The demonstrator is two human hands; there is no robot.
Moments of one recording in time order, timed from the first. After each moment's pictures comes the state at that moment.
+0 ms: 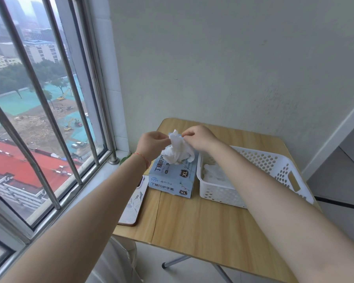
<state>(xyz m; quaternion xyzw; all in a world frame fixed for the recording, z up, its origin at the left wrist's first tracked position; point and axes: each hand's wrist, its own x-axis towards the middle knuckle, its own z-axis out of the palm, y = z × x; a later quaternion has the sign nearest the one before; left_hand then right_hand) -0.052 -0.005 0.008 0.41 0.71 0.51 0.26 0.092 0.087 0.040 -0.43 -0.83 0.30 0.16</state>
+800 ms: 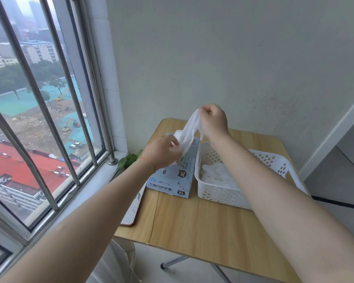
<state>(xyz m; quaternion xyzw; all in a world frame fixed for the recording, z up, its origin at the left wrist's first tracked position) -0.033 -0.002 0.000 0.59 0.74 0.30 0.13 0.099 0.094 0.067 -0.45 -0.67 0.37 0.47</state>
